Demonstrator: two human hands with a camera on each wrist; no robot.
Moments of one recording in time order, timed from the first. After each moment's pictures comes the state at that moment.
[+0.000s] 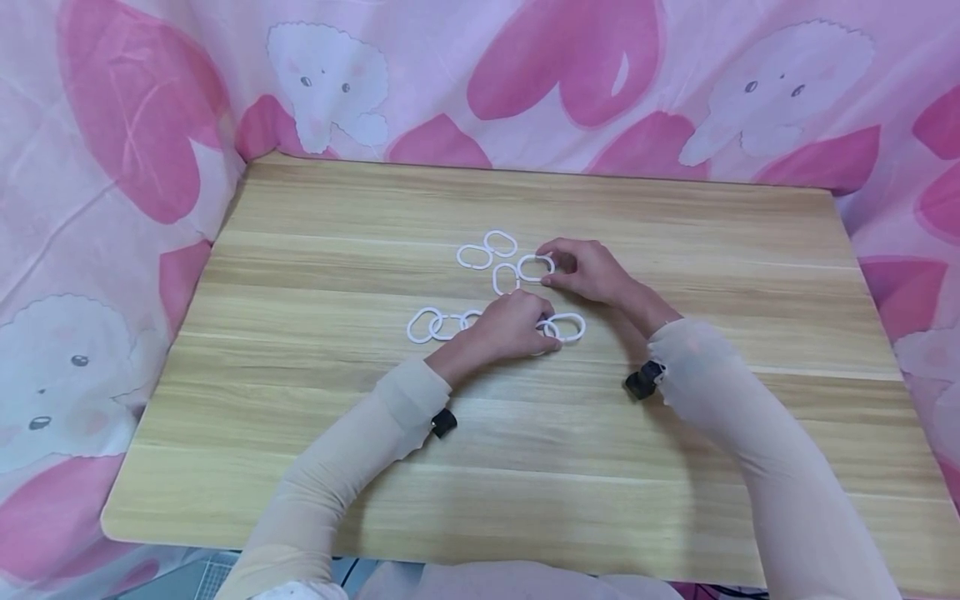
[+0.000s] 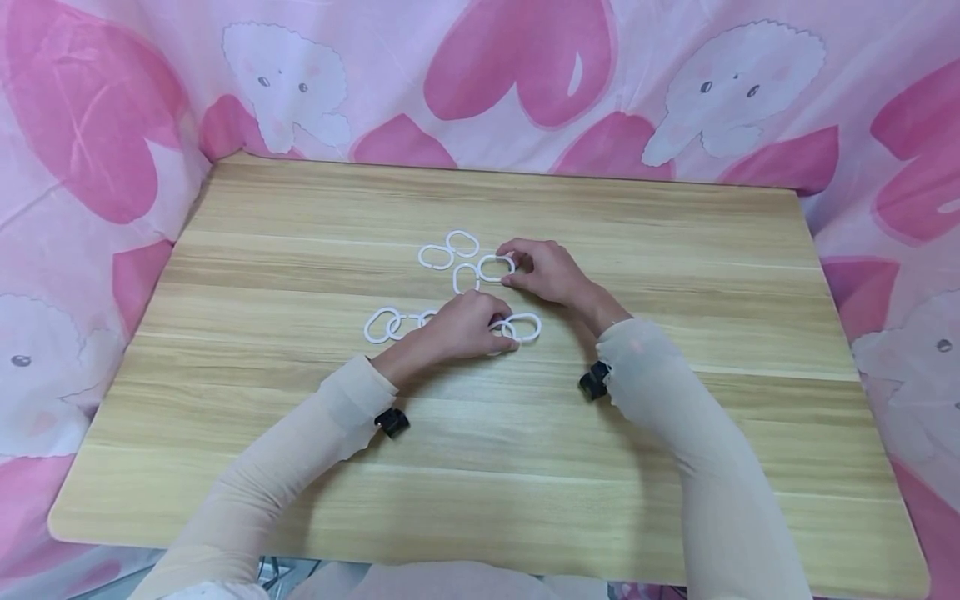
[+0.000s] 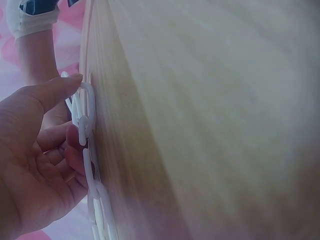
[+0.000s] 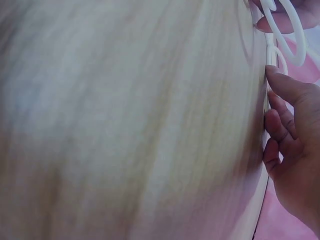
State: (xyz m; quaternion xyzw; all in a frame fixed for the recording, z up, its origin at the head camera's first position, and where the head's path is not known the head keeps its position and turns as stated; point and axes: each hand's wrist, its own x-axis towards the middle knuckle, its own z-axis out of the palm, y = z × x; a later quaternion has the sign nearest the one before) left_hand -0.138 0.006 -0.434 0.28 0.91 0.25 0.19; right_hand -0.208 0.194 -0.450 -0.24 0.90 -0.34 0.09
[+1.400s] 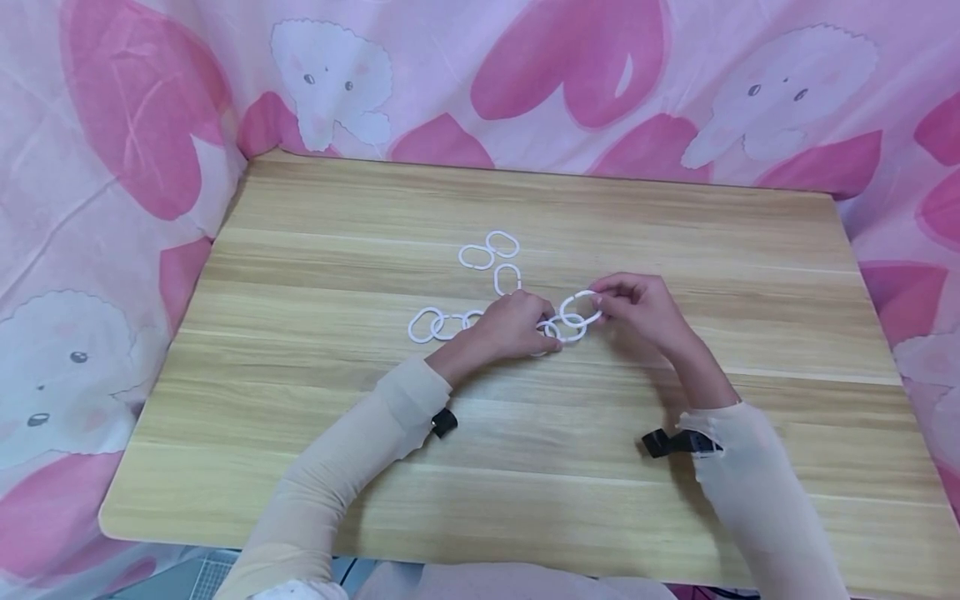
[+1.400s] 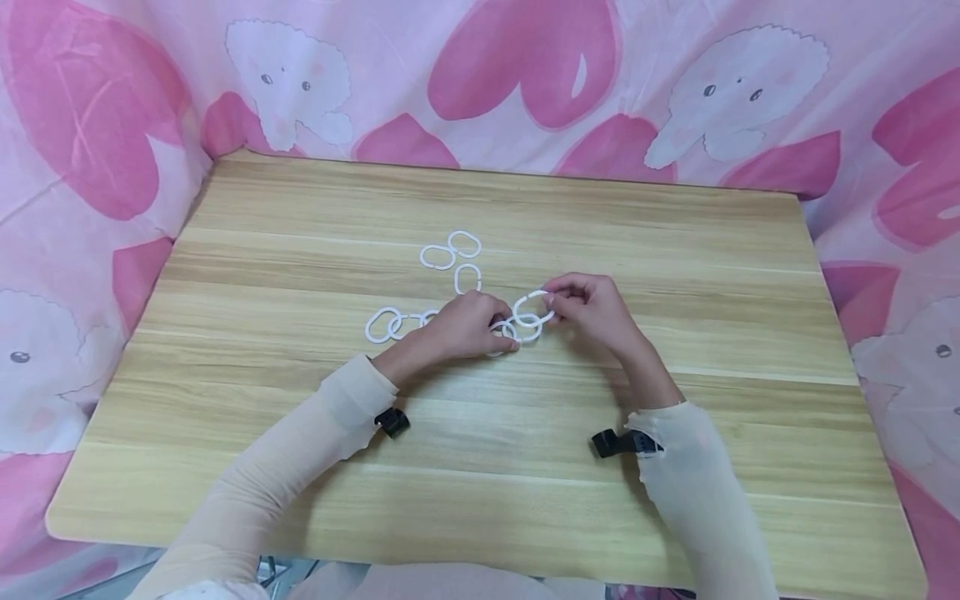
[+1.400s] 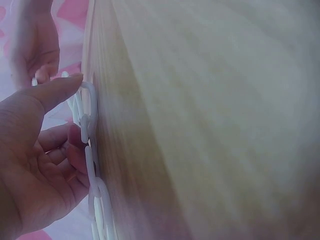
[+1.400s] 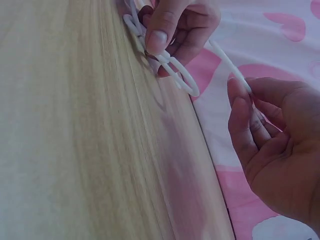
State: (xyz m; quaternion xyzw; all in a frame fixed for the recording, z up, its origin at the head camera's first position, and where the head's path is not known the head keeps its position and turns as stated) left_hand -0.137 0.010 -0.434 0.27 0.90 0.28 0.21; right_hand -0.128 0.239 -0.418 -0.07 0.80 -0.58 0.14
